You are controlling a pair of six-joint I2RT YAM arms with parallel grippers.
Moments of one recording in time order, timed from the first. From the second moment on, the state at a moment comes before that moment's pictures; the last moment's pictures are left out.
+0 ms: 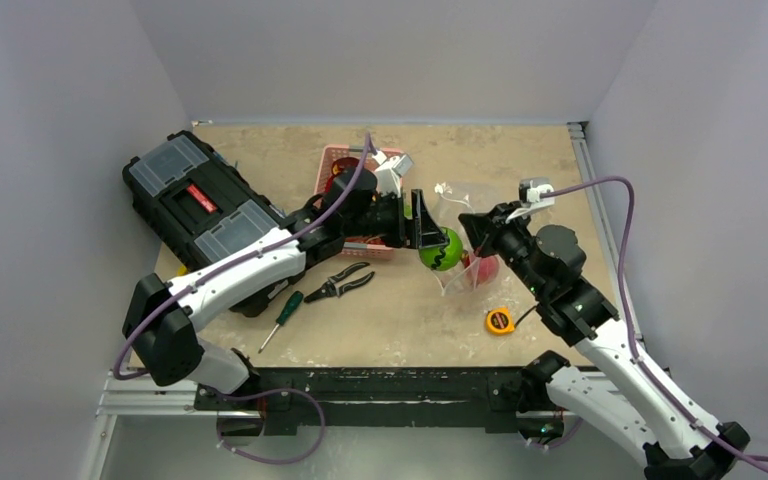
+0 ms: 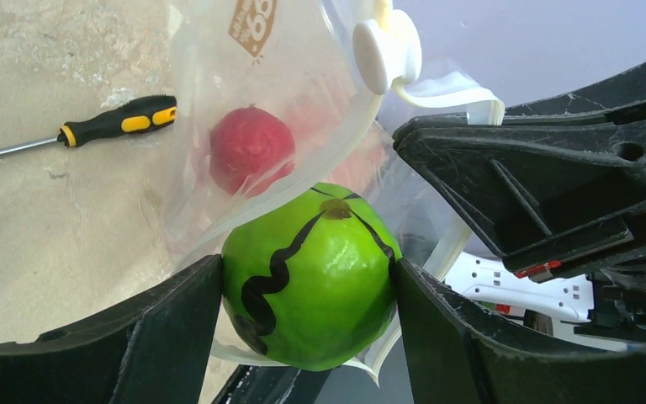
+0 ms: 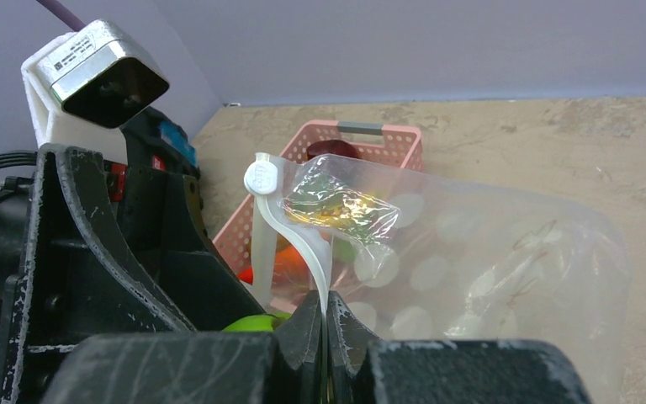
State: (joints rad) left arm -0.81 1.46 1.21 -0.13 0.37 -0.77; right arm 0.58 0.70 0.75 -0.11 0.09 0.37
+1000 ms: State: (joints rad) left arm -0.81 1.31 1.21 -0.17 0.38 -0.62; right arm 0.58 0.70 0.75 -0.13 0.10 0.37
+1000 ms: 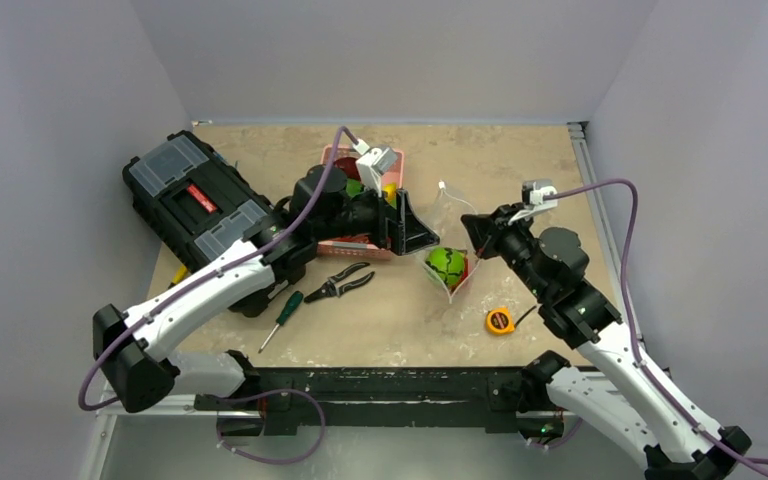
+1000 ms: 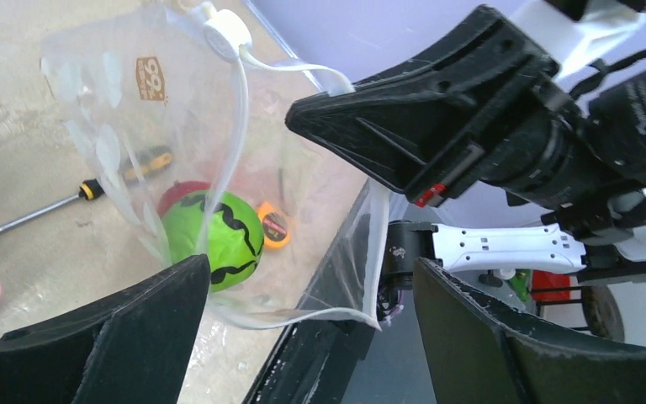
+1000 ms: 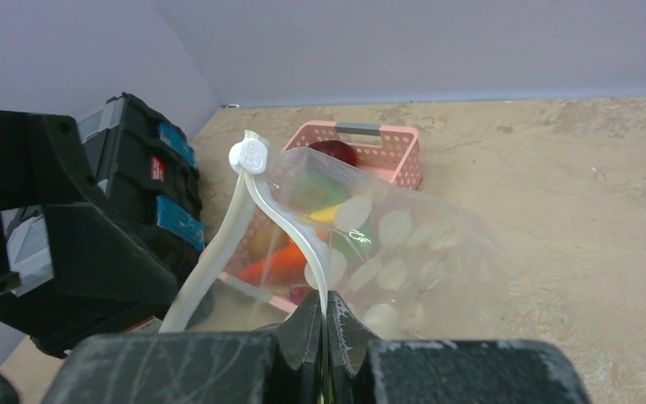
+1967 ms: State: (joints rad) left arm -0.59 1.47 1.25 -0.48 -0.03 -0.35; right arm 0.58 0.64 0.75 -0.25 0.24 0.35
